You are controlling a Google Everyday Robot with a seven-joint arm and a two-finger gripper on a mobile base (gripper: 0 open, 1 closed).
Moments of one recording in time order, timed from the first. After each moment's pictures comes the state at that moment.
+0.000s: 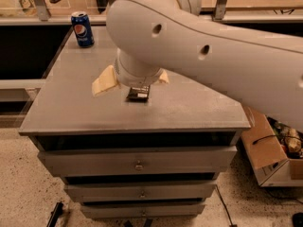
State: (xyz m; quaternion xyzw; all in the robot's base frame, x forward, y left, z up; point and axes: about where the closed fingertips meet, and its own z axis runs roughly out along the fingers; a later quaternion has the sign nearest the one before) arm 0.537 0.041 0.883 -0.14 0.95 0.08 0.26
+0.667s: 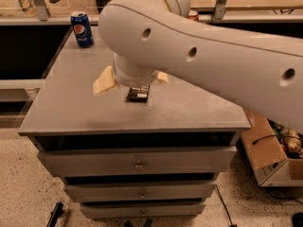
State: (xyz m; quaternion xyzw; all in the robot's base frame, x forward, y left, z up) arm 0.543 0.043 0.878 -0.13 0.96 0.05 0.26
